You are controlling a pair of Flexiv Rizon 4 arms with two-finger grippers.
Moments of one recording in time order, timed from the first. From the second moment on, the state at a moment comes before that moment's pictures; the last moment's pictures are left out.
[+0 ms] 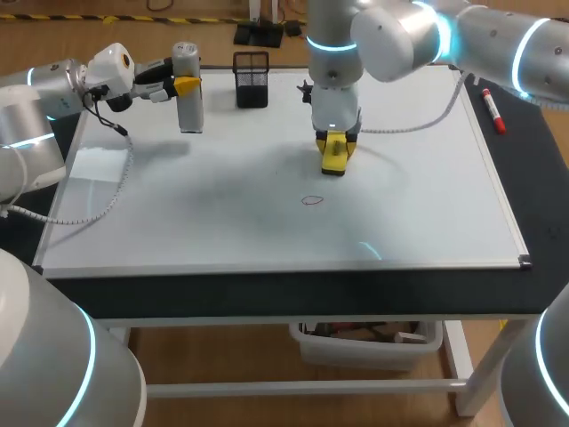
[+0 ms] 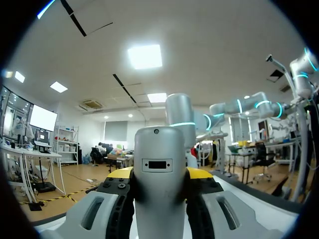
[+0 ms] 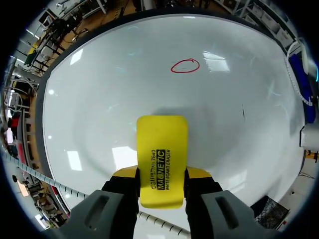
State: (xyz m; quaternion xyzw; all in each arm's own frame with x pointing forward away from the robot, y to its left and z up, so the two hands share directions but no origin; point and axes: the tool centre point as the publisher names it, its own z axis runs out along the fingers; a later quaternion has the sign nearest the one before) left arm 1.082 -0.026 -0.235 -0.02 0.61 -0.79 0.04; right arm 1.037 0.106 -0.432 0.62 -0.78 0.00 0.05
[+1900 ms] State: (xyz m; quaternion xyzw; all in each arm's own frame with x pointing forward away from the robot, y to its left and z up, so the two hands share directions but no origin) left arm 1.082 -0.026 -0.235 -0.02 0.61 -0.79 0.04; right arm 1.075 0.167 -0.431 0.69 -0.73 0.01 0.03
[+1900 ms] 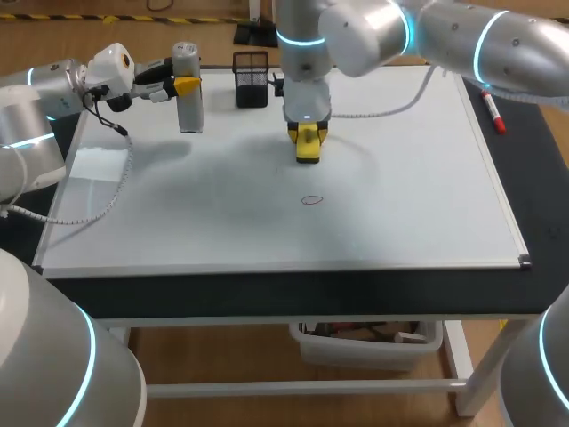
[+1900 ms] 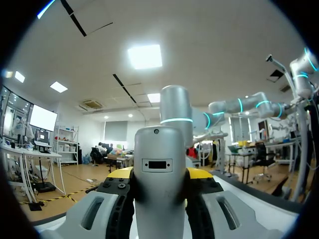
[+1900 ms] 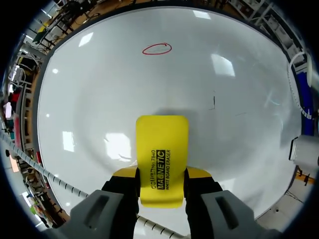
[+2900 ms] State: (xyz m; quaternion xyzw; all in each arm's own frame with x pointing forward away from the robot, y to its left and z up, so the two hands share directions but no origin) left arm 1.082 -0.026 -0.235 -0.02 0.61 -0.79 0.04; right arm 1.070 0.099 -0.431 0.61 -0.79 0.00 0.05
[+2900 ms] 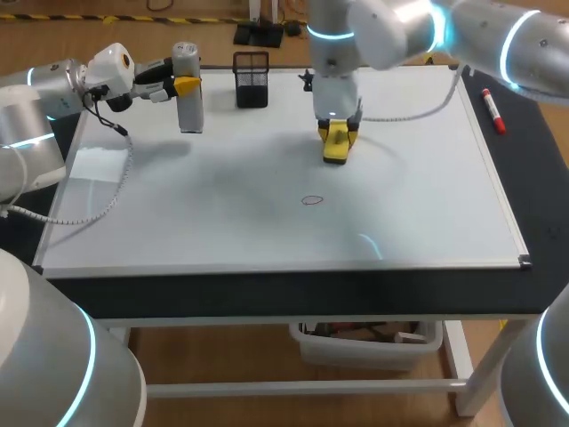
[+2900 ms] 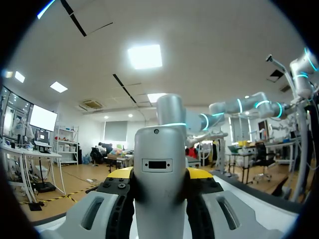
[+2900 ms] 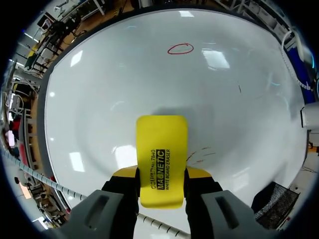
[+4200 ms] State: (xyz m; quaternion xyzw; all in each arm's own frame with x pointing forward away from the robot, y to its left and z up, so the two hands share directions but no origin) left arm 1.082 -0.026 -0.235 -0.02 0.61 -0.79 0.04; right arm 1.089 -0.036 -0.396 0.49 -0.87 0.01 0.03
